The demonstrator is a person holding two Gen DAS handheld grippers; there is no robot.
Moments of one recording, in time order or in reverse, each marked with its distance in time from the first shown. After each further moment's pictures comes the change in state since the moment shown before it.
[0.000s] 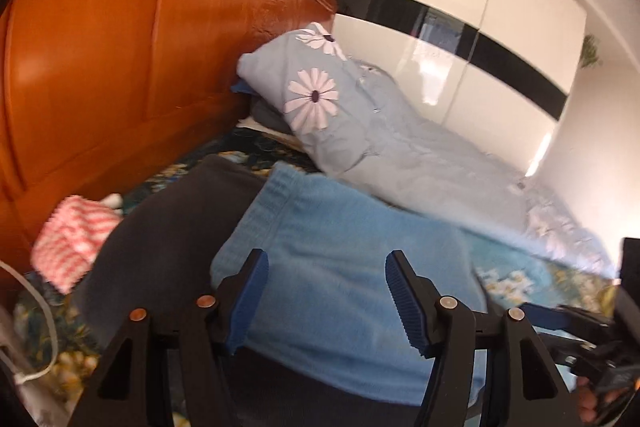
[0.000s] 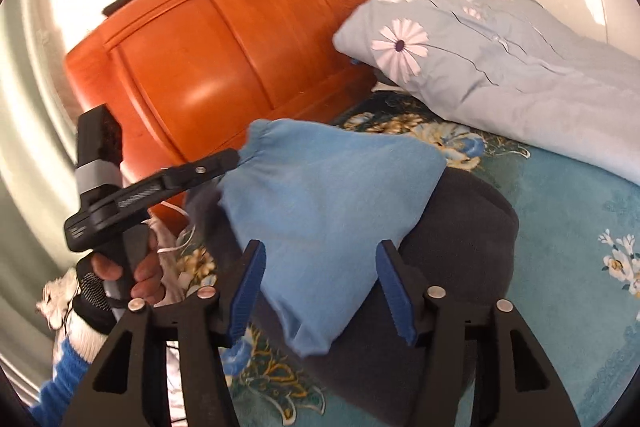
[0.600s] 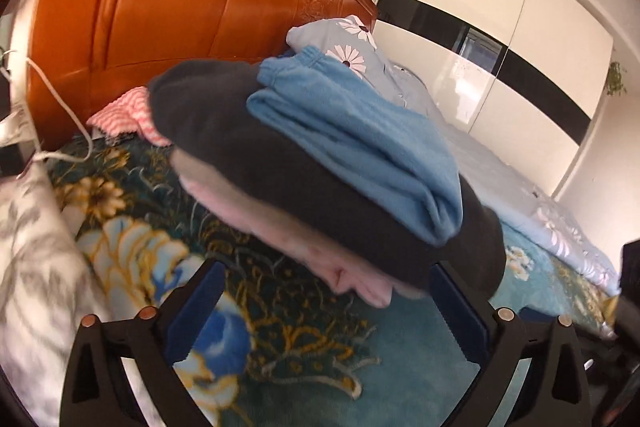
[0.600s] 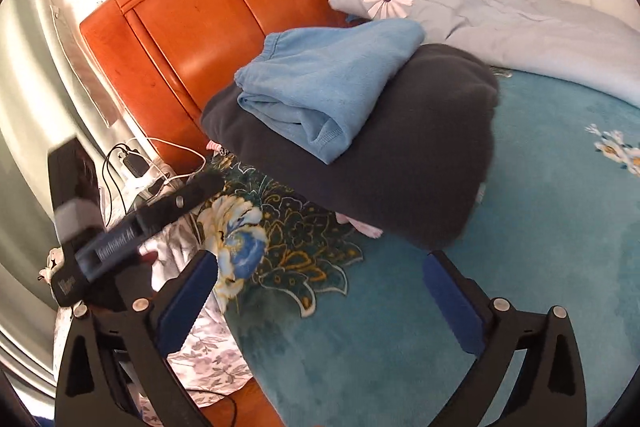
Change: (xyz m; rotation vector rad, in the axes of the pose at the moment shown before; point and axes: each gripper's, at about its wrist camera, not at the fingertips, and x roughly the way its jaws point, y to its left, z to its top) left arm -0.074 -0.026 -0.167 -0.140 -0.053 0.089; right arm -0.054 0.022 -0.117 0.075 0.041 -0.023
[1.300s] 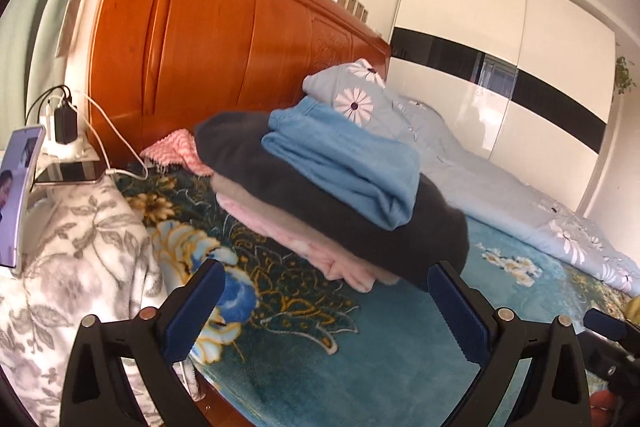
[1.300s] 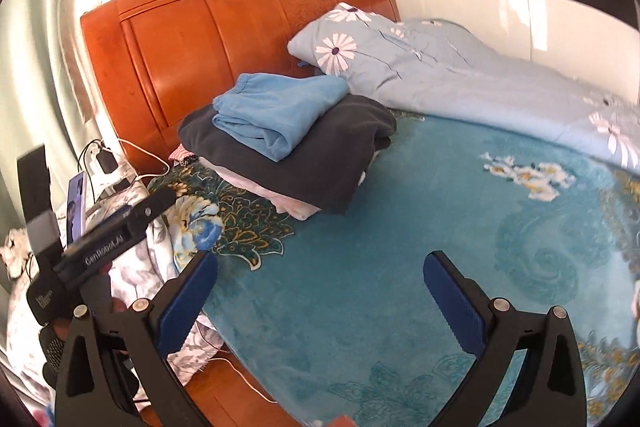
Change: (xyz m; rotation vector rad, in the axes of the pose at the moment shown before) left arm -0.089 -0.059 -0.029 0.033 -0.168 0.100; right arm -0.110 0.026 -0.049 -0.098 -0.137 -0.267
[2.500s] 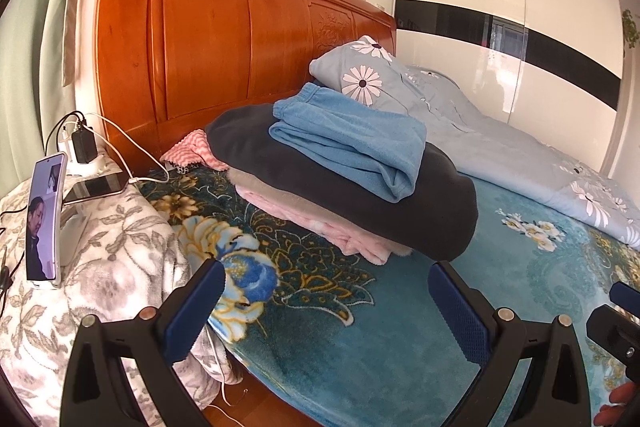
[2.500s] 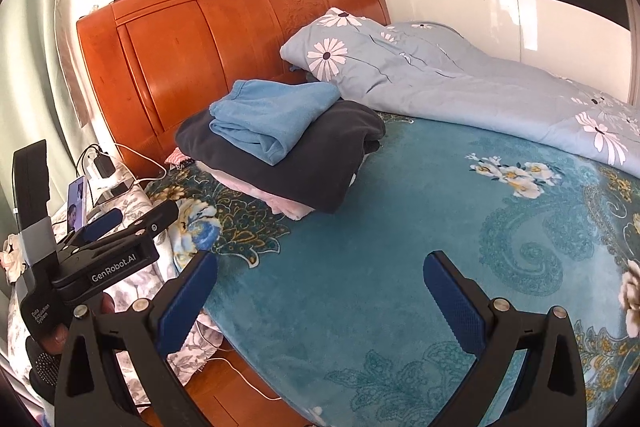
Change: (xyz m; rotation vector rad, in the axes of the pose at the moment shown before) left arm -0.015 -0.025 0.002 0.096 0.093 0.126; right arm -0.018 -0.003 0.000 0.050 0.006 -0.031
